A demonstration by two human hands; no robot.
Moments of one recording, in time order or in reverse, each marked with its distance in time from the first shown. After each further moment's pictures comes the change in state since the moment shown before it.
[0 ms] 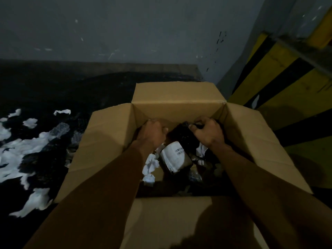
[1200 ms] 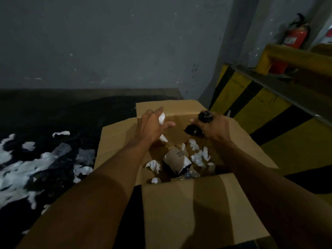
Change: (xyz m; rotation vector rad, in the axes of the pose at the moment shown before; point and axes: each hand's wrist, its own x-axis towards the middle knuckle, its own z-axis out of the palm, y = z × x) left_hand -0.064 0.017 -0.091 -0.164 0.228 0.228; right_hand -0.096 -0.081 -0.059 0.212 0.391 -0.021
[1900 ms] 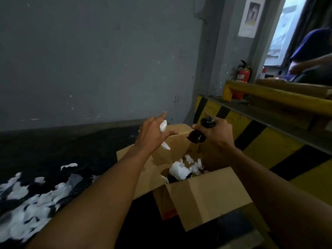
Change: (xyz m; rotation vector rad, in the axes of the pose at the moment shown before) left_hand -0.083 0.019 -0.141 -0.146 0.040 0.320; right_hand -0.132 -0.139 -0.065 -0.012 0.202 -0.077
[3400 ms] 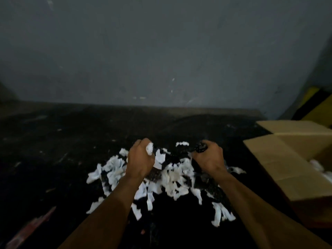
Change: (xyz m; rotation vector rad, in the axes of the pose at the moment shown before) left_hand -0.215 -0.384 -0.306 0.191 0.296 -0.400; right_hand -0.213 -0.236 0.412 0.041 -0.396 -0.025
